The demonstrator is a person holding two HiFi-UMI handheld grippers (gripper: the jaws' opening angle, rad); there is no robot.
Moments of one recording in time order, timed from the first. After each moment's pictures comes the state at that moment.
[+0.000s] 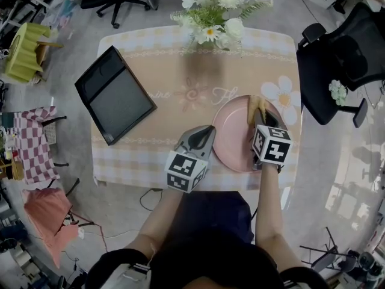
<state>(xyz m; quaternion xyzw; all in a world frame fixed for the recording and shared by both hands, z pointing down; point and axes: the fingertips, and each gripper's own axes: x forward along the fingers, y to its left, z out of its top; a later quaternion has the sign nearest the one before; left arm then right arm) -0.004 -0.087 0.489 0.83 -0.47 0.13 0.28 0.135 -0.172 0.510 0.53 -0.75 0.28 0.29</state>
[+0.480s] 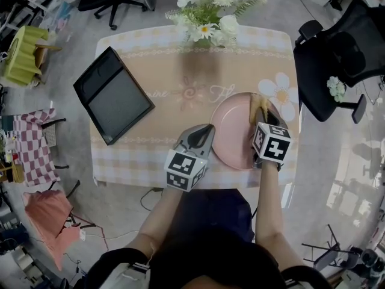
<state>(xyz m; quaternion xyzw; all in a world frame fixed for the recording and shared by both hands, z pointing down) 0.000 -0.085 0.487 0.83 -0.47 0.13 0.27 0.152 -0.169 0.510 0.56 -0.73 0.28 0.29</state>
